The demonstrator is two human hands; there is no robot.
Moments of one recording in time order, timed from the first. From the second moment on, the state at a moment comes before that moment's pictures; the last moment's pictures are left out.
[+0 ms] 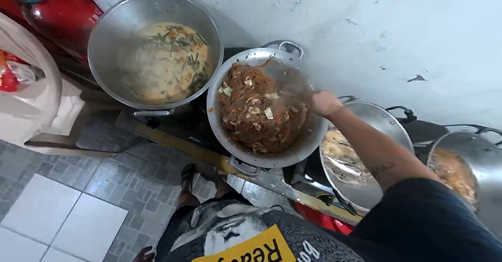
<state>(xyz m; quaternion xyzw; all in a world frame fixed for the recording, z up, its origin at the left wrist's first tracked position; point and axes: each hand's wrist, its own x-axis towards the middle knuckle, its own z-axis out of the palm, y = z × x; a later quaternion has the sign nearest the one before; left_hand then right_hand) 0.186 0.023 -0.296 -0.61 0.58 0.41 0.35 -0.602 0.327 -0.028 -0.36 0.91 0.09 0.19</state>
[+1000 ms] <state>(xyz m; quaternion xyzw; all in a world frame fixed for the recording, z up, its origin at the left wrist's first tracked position) -0.014 -0.072 -0.211 -0.48 0.66 0.45 0.36 -0.351 0.310 0.047 -0.13 0.90 0.15 0.39</state>
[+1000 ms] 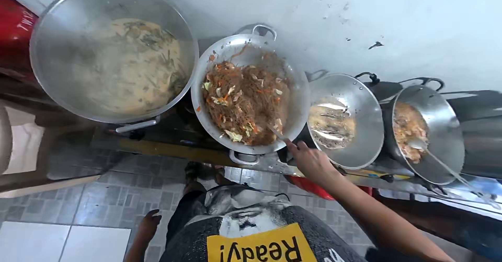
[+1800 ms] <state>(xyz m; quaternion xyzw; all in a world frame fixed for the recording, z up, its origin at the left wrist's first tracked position) -0.043 -0.111 -0.185 -0.43 0.71 0.43 0.35 -0.377 0.322 0.077 0.05 0.97 0.06 0.23</state>
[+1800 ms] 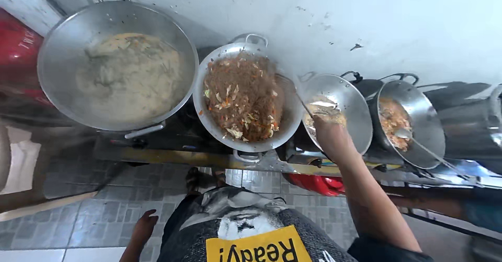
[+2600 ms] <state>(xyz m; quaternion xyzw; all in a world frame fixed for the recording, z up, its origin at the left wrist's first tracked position) 0.006 -0.168 -0.282 -0.40 0.73 0.44 0.34 -0.314 0.221 0.077 -0.03 0.93 0.11 0.34</state>
